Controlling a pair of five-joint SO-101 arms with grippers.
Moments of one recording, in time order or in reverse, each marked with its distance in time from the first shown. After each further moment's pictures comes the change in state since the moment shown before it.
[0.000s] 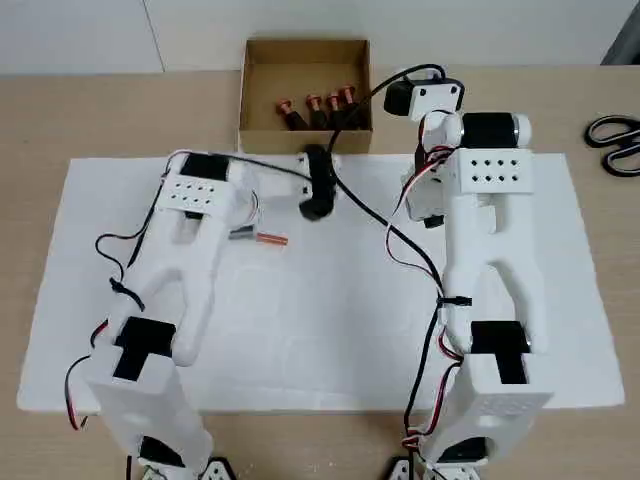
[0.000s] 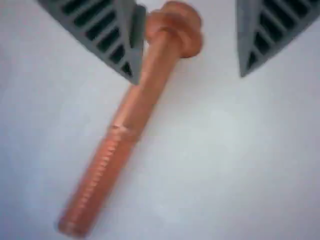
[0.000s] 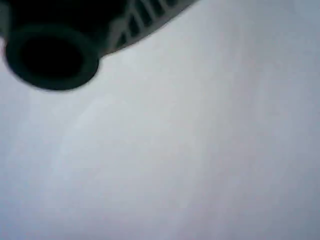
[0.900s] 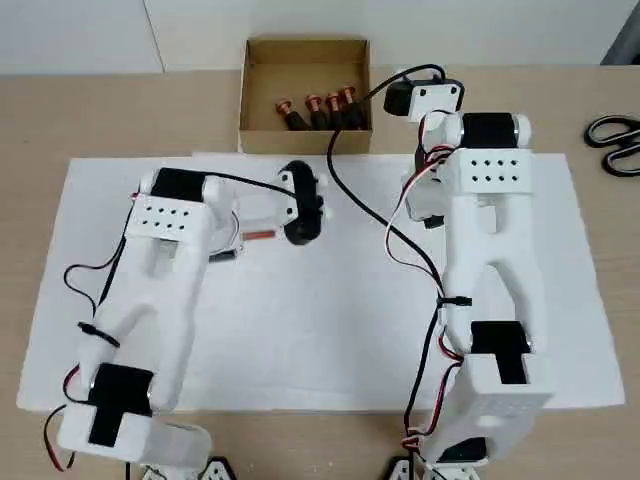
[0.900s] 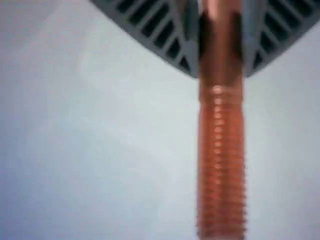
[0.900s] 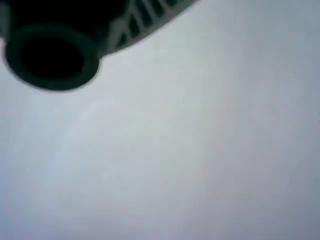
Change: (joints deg) left arm -1.3 -16.0 12.8 8.3 -3.8; right arm 0.0 0.0 0.0 0.1 0.0
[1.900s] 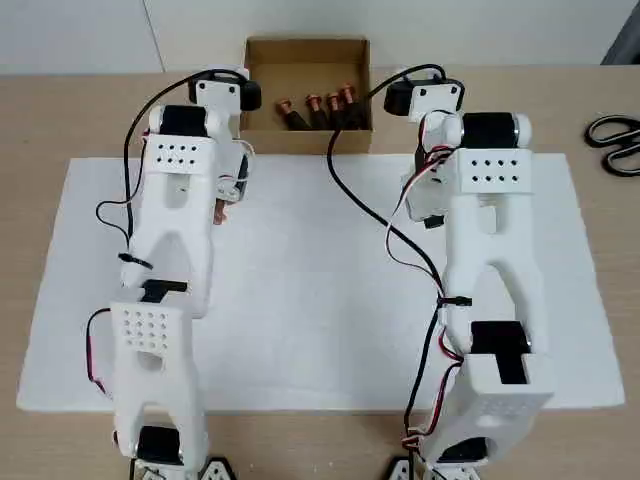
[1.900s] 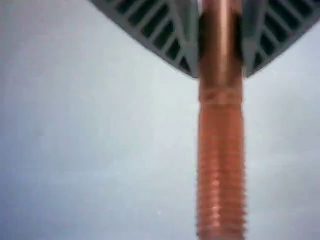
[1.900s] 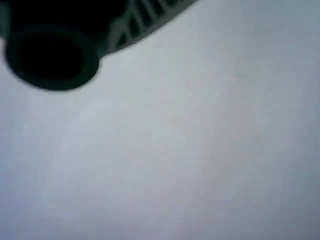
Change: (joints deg) left arm -3.8 42.5 -57.8 20.0 65.8; right arm 0.0 0.0 0.0 0.0 0.0
